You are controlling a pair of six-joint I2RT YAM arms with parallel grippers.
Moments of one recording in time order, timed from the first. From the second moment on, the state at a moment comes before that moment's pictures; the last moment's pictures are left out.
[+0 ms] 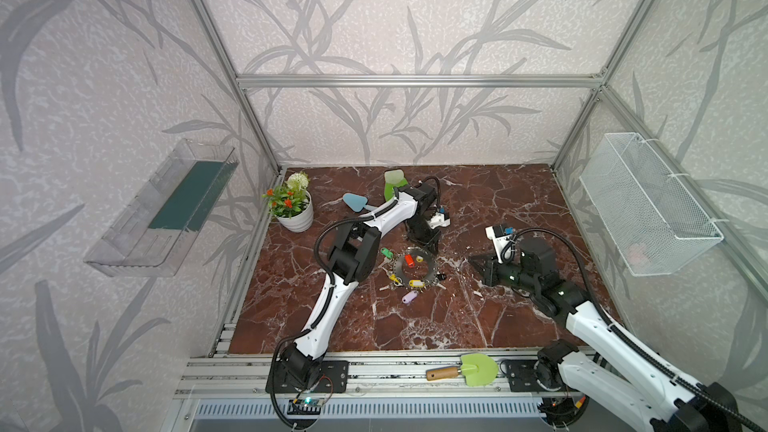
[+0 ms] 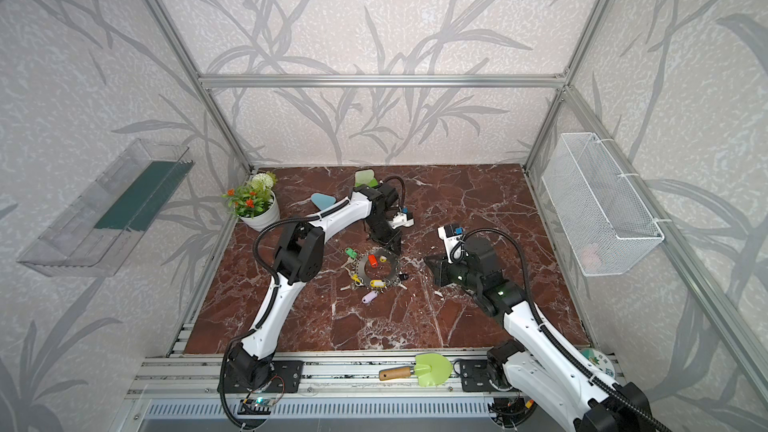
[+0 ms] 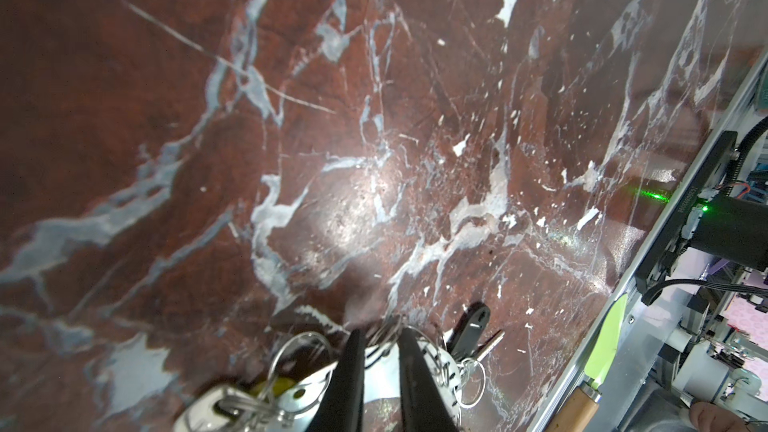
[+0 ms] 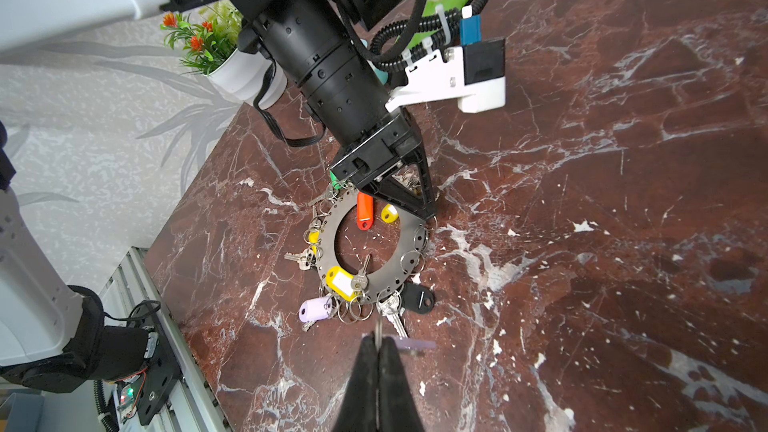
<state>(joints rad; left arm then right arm) -0.59 2.45 2.09 -1.17 0.55 0.14 0.42 0.87 0.51 -0.16 -0.39 0.37</state>
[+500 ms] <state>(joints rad) -0.59 2.43 2.07 -1.18 0.54 0.15 0.42 0.86 0.51 -0.16 -0.39 0.37</state>
